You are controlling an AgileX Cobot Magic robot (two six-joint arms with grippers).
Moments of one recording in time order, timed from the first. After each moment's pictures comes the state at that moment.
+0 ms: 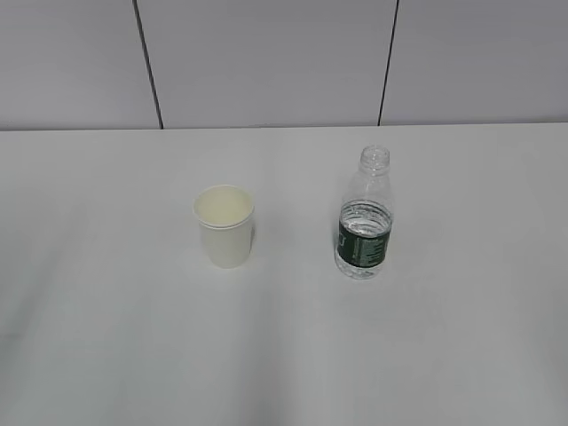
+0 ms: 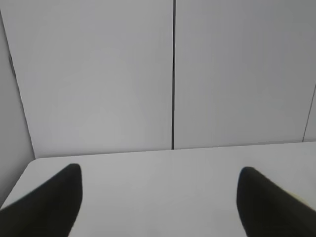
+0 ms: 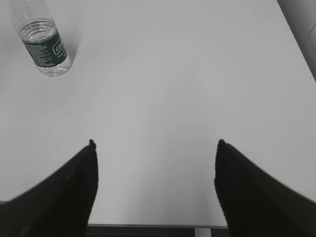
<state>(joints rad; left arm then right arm) -0.06 0.26 -0.41 -0.03 0.26 0.07 0.00 -0.02 -0.50 -0.04 1.15 -0.01</state>
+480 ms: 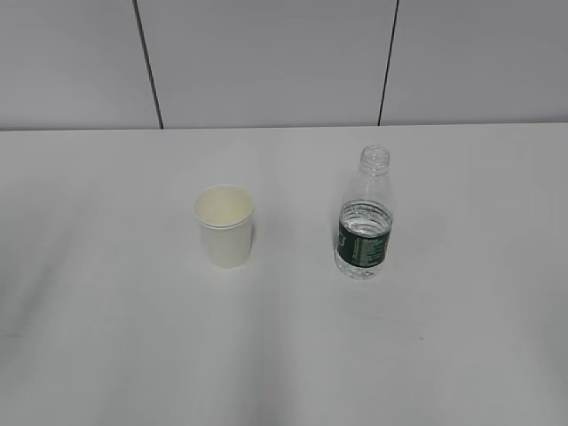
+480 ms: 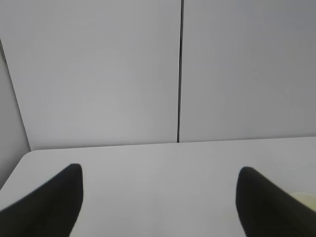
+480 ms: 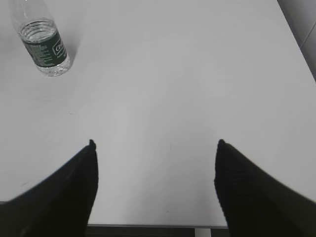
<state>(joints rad) -0.06 0.51 -0.36 -0.03 0.00 0.07 0.00 -0.02 -0.50 -0.04 1.15 -0.01</state>
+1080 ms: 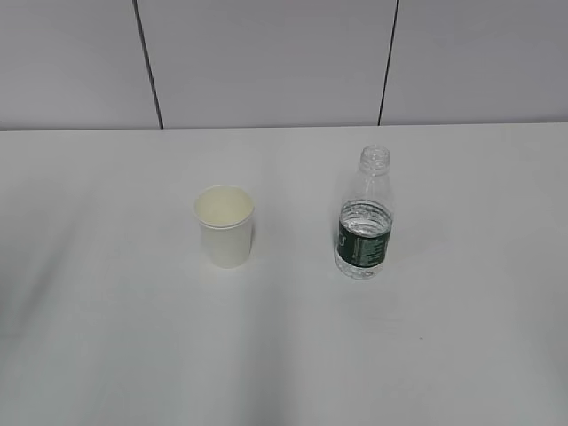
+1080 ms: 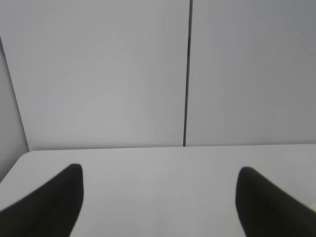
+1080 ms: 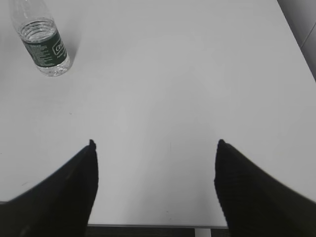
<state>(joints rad) -0.06 0.72 -0.29 -0.05 -0.31 0.07 0.00 -0.02 -0.50 -0.04 1.15 -0.01</state>
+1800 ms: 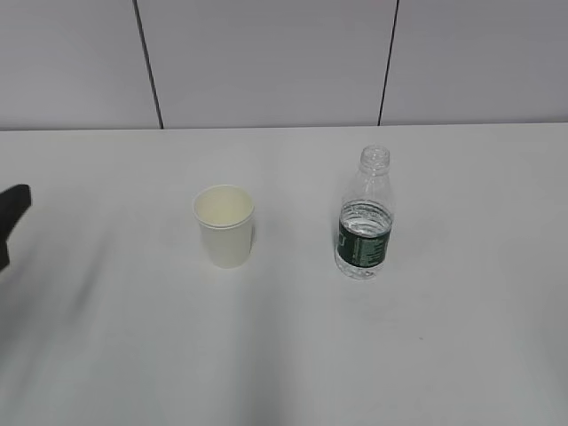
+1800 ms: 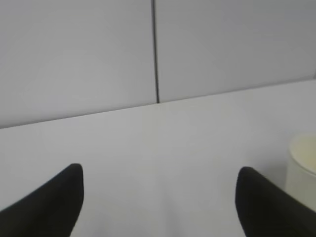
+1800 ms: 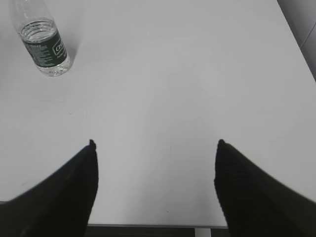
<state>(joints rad) -0.12 1.07 -0.22 0.10 -0.60 0.04 0.00 -0.02 -0.50 -0.04 1.15 -0.01</state>
